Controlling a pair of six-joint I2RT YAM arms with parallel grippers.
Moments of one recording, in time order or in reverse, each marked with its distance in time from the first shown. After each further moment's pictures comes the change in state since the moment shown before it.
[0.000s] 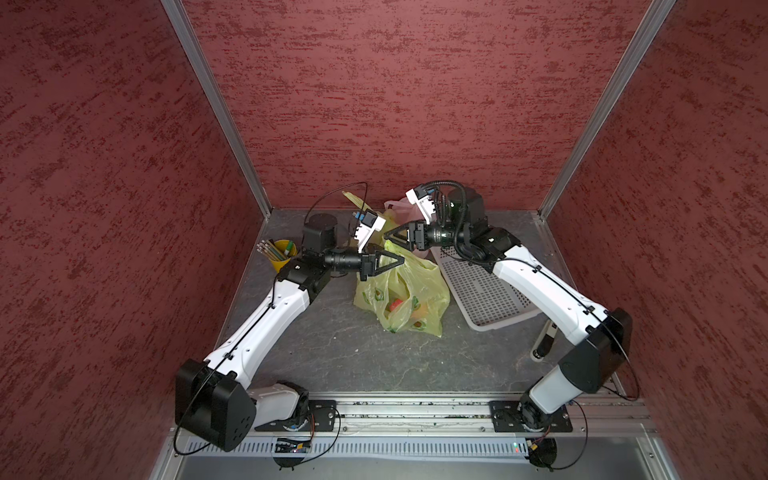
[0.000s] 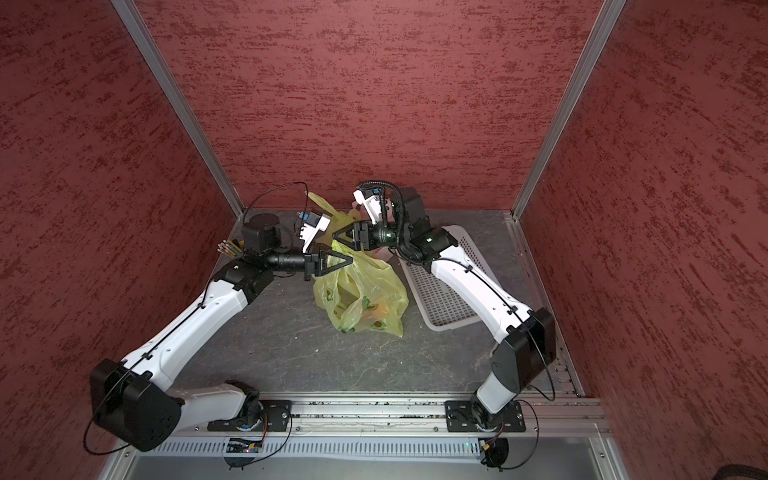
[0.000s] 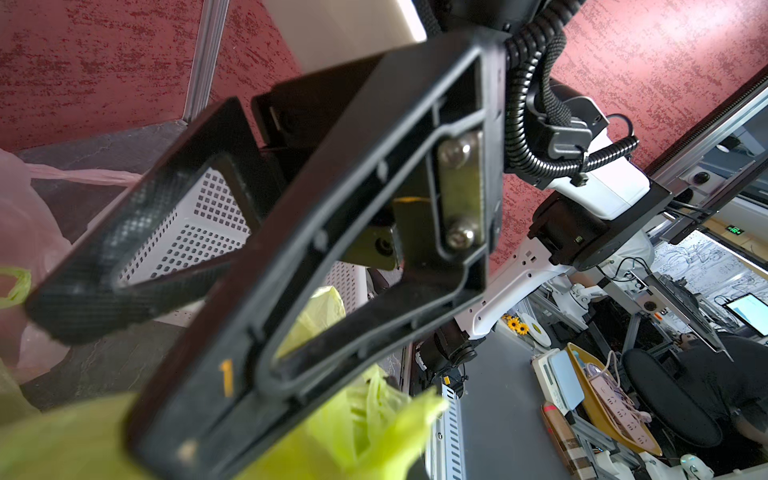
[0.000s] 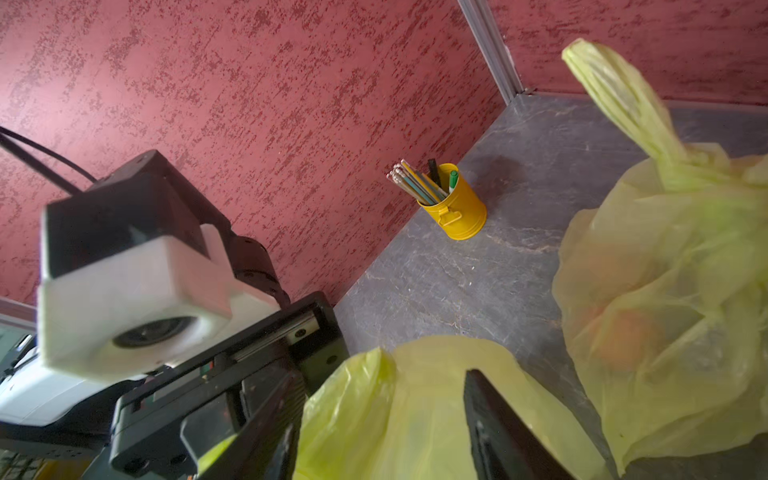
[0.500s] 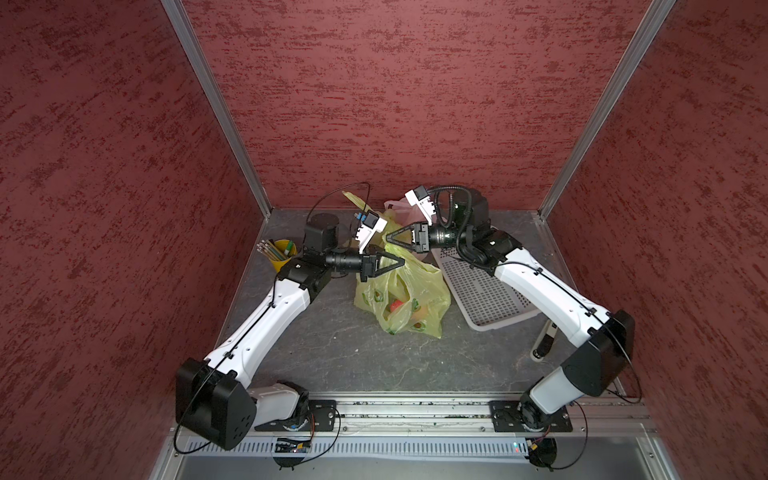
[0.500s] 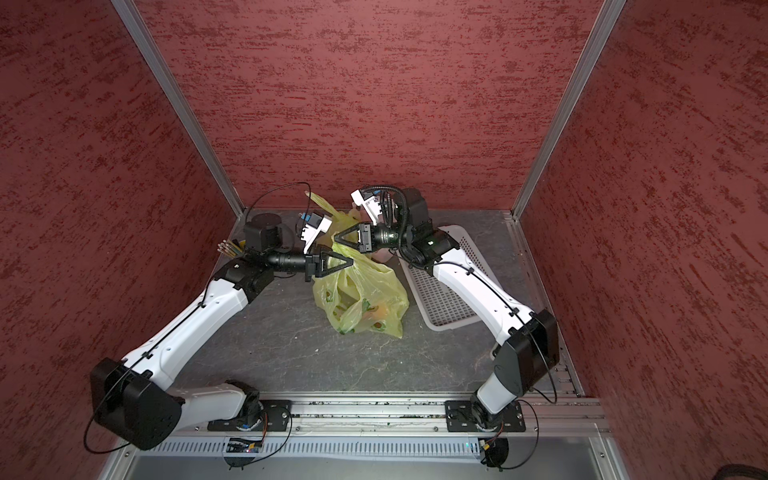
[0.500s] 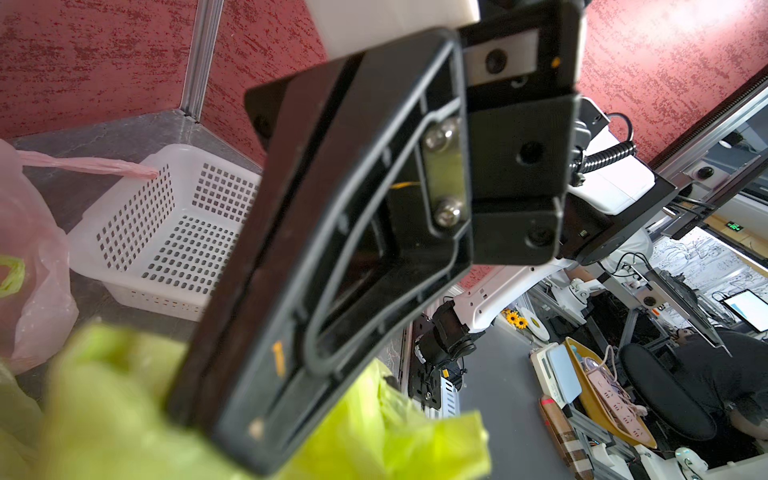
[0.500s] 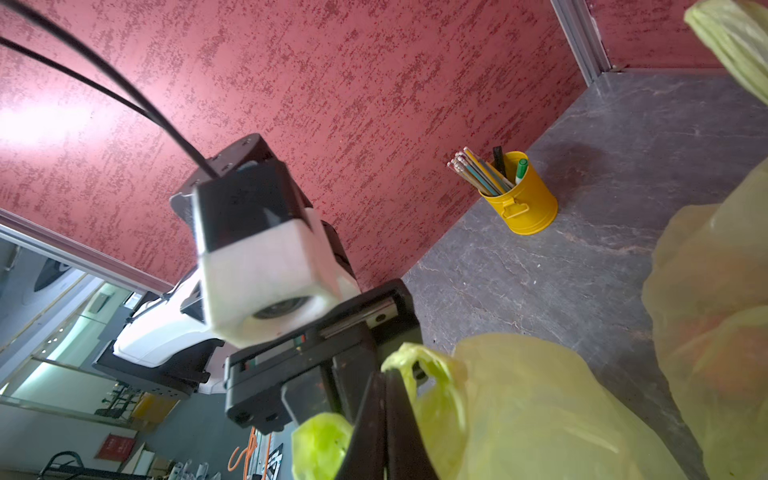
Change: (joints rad) left arm -0.004 0.006 0.010 -0.045 -0.005 0.030; right arm 0.000 -0.036 -0.050 0.126 -0.151 0.087
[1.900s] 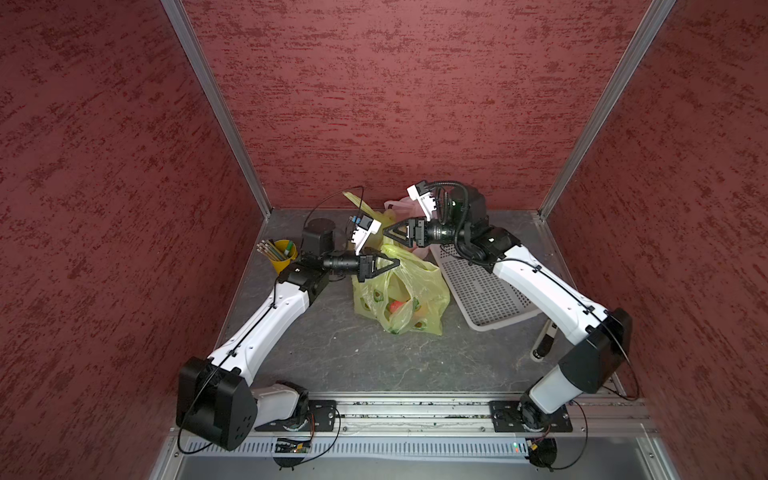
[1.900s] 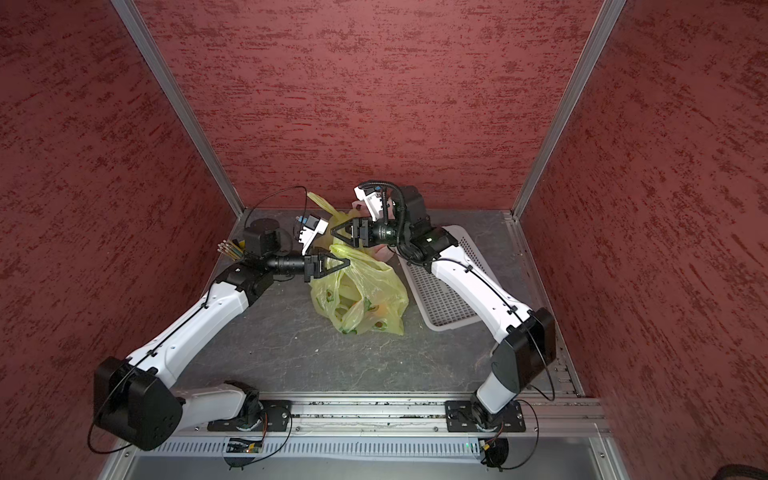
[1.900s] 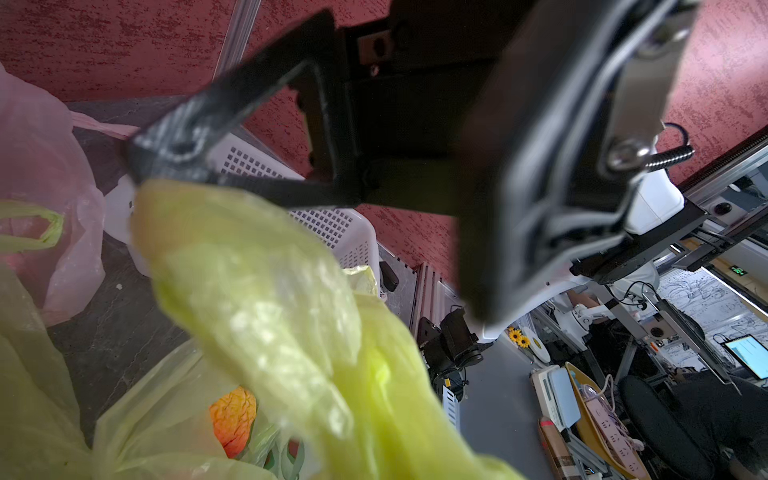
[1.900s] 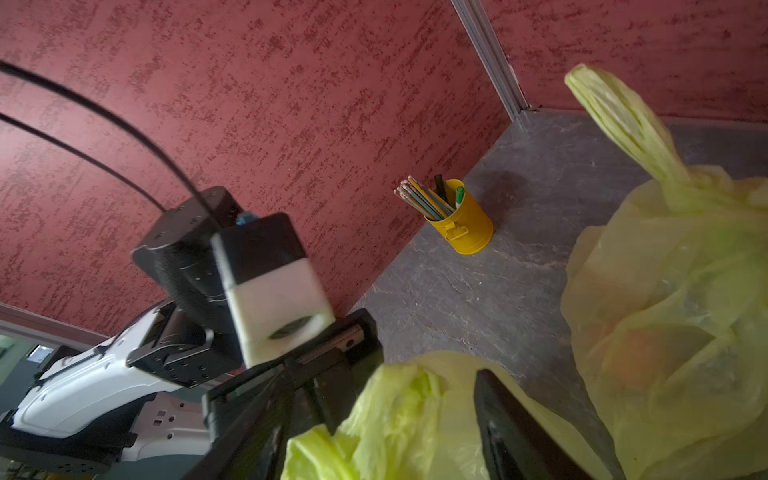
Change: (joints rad) left arm 0.040 -0.004 -0.077 0.077 -0.011 -0.083; right arm -0.003 0.050 0.051 -0.079 0.176 -0.055
